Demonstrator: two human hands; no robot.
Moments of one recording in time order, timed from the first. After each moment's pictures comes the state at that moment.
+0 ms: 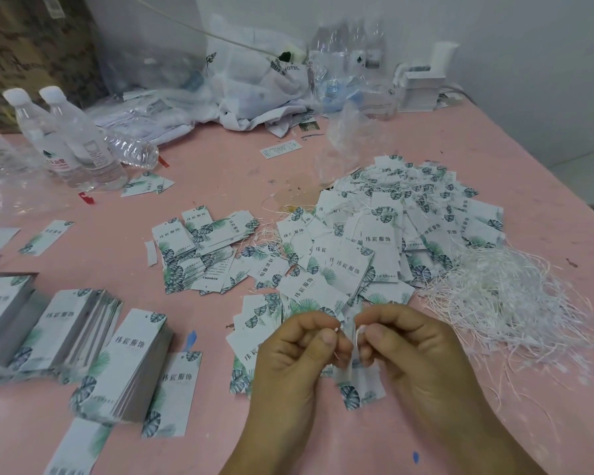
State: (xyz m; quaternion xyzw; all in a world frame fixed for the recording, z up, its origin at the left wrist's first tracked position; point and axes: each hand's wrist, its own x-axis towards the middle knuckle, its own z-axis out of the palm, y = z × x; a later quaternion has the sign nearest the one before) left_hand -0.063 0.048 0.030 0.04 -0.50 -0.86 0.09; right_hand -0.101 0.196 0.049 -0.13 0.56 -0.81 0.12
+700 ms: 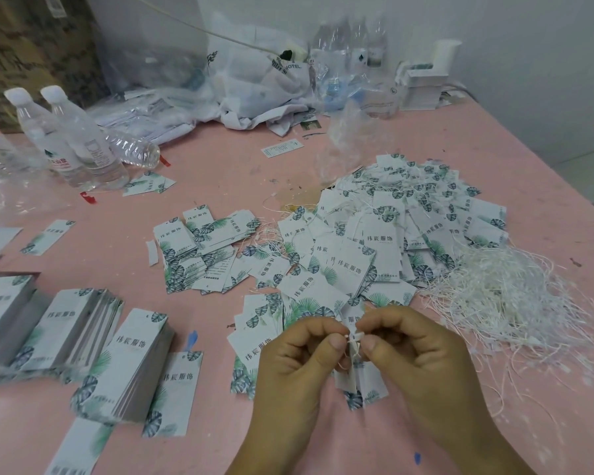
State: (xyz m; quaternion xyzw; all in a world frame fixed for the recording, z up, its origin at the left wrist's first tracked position) left_hand -0.061 0.049 0.035 0.03 -0.56 -0.82 0.11; right_hand -0.091 0.194 0.064 -0.17 0.70 -0.69 0.00
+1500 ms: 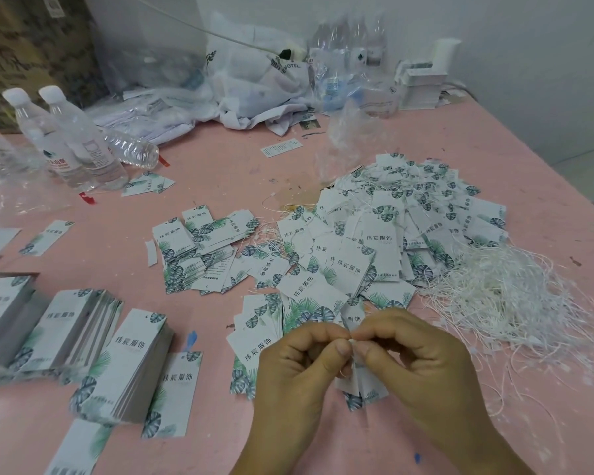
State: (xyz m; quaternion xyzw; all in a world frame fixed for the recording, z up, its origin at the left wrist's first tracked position) left_hand -0.058 0.050 0.038 0.01 -0.58 -0.81 0.10; right_hand -0.092 0.192 0.066 -0.24 0.73 -0.63 -0.07
